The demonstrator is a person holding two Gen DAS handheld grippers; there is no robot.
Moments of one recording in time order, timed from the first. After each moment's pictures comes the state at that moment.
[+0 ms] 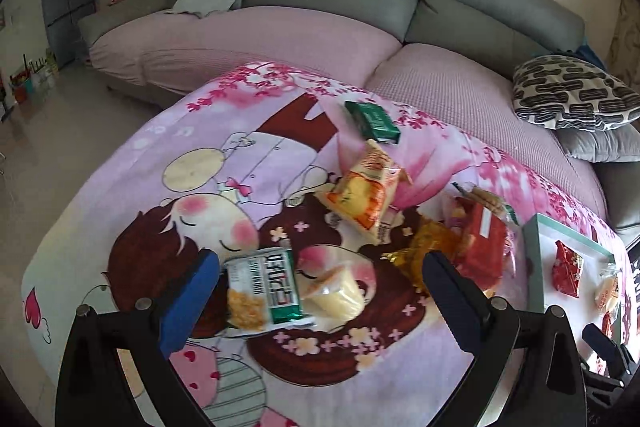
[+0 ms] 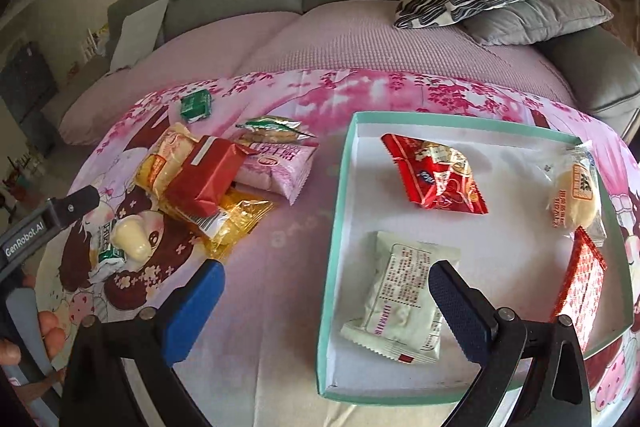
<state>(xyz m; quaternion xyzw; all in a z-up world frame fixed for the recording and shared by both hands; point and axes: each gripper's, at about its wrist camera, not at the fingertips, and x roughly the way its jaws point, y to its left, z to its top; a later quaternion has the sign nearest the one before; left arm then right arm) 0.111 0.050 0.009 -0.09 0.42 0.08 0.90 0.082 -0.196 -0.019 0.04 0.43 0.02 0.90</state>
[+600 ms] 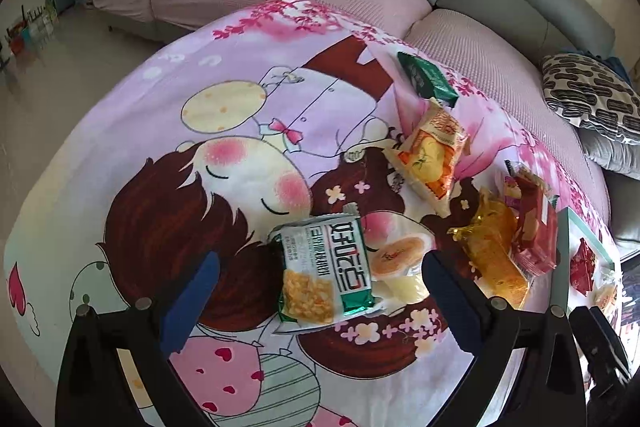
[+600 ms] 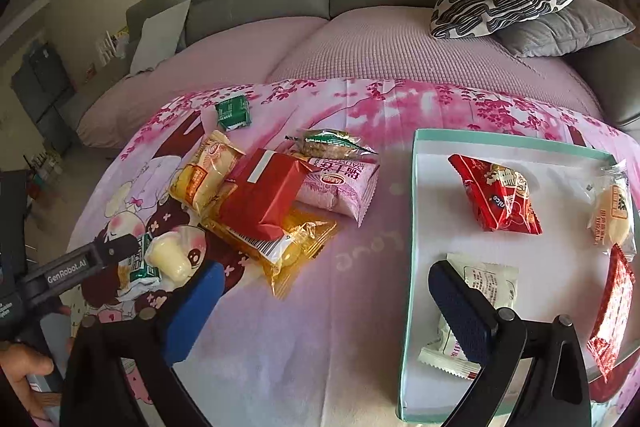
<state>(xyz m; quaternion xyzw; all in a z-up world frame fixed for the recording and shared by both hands) 0.124 0.103 -0.029 -0.16 0.50 0.08 0.85 0.101 -0.158 -0.014 0.05 0.42 0.04 0.90</state>
